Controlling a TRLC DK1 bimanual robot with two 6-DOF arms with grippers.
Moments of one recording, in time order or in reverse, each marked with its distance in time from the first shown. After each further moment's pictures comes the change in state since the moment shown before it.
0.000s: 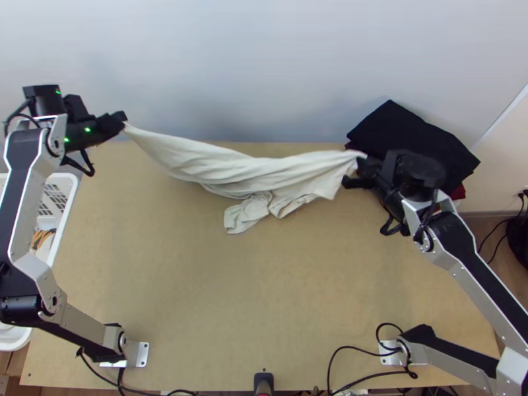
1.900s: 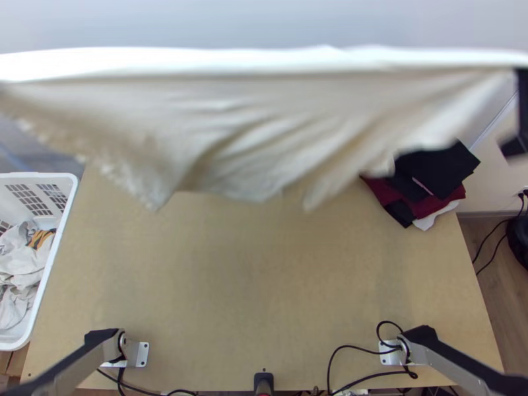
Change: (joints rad) left arm -0.004 -0.570 0.208 0.067 -0.454 0.102; right arm -0.103 -0.114 0.850 -0.400 -0.071 -0.105
